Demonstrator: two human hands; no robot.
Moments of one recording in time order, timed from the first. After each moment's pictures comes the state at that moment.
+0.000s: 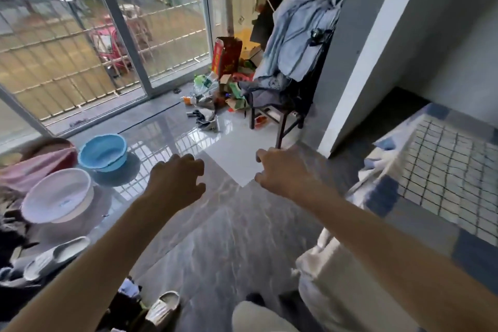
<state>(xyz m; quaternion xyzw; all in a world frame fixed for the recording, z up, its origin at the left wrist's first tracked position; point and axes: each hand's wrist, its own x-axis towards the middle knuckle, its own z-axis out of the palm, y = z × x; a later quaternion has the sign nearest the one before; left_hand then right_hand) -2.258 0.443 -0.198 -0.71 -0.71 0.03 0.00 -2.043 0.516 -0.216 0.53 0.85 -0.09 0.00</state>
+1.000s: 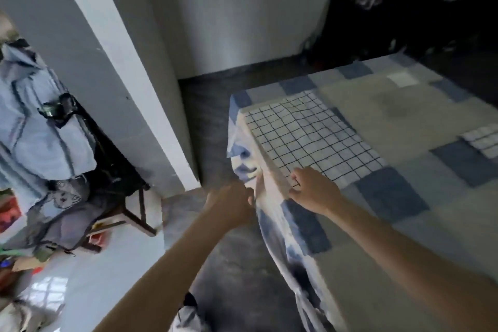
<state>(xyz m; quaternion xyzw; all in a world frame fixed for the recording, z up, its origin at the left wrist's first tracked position) -1.896 0.819 -0.267 -0.97 -0.18 0.09 -0.12 -1.756 0.656 -0.272 0.92 0.34 -0.16 -0.13</state>
